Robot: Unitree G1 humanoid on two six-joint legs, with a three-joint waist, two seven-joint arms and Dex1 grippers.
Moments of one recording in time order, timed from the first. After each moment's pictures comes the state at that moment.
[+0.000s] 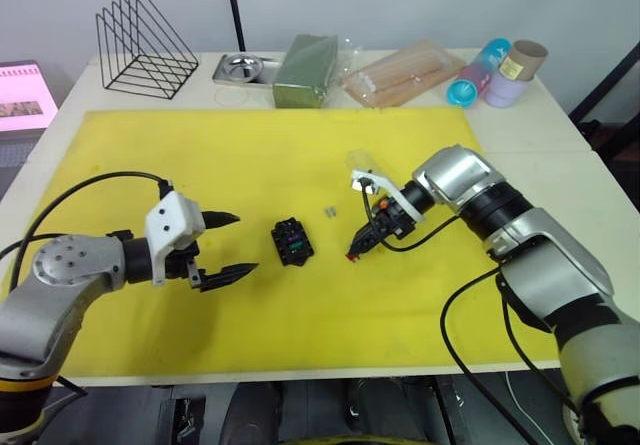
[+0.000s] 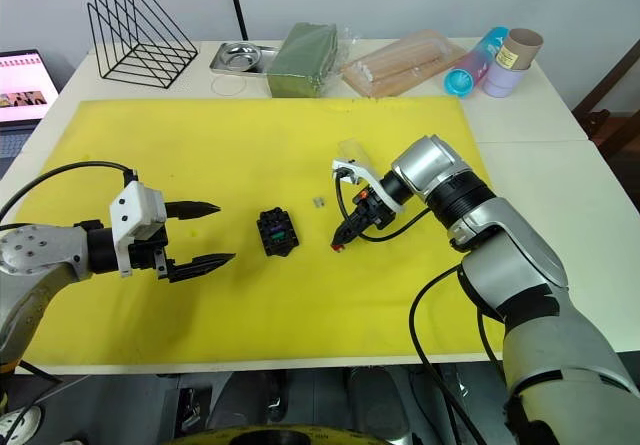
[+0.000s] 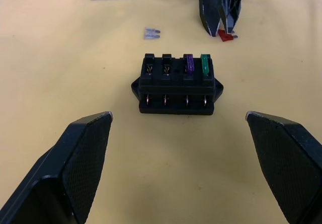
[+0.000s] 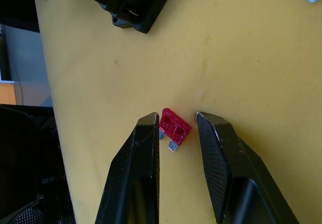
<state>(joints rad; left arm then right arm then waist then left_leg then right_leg) -0.09 0.88 0.15 -0.46 -0.51 0.51 -0.98 -1.16 -0.52 0.69 0.64 0.20 1.02 1.61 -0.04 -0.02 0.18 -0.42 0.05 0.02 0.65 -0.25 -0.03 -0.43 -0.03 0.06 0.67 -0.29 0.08</state>
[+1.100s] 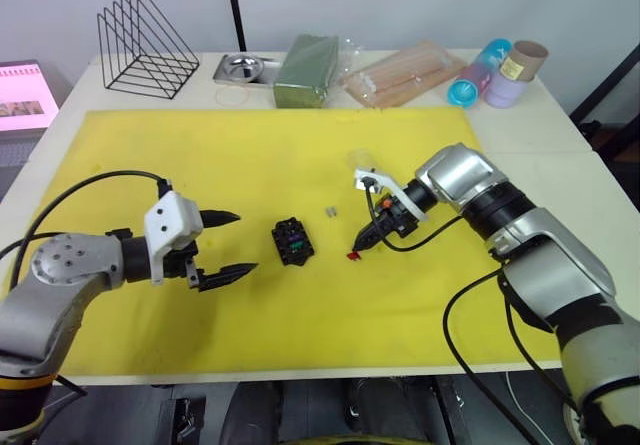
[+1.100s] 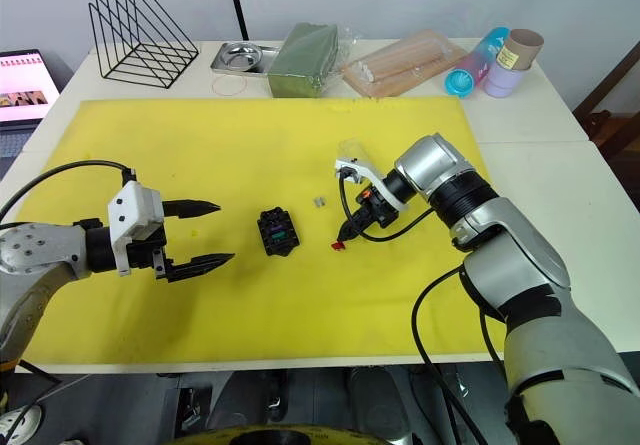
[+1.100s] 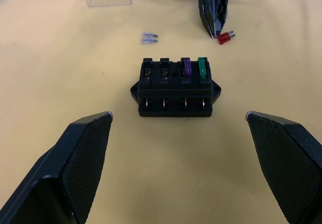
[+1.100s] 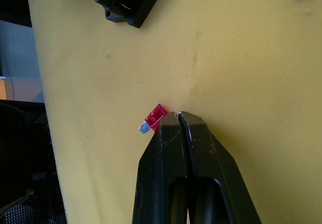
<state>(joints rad) -0.09 0.88 0.15 -0.44 -0.51 0.47 -1.01 -1.16 -0.53 0.69 0.65 0.18 0.95 1.61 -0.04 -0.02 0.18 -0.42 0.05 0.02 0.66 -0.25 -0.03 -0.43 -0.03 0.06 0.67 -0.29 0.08</state>
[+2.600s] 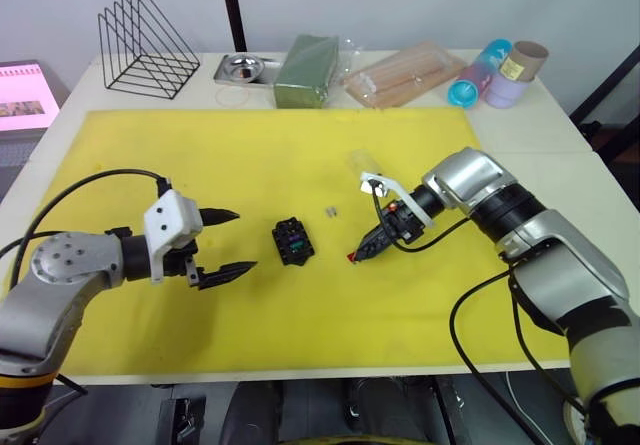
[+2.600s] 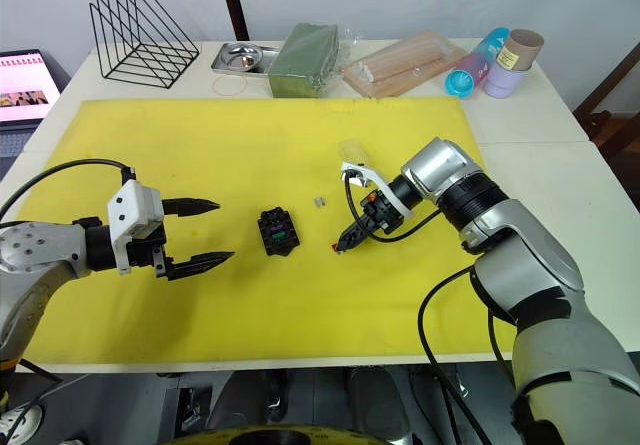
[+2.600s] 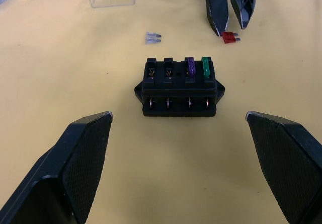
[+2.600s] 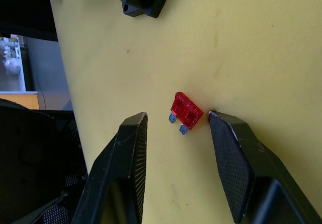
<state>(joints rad) -0.10 0.88 0.15 -0.43 -0.50 0.46 -1.00 -1.15 -0.58 0.73 0.60 0.30 1.11 1.61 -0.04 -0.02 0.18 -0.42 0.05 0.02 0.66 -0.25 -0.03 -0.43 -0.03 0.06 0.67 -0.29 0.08</state>
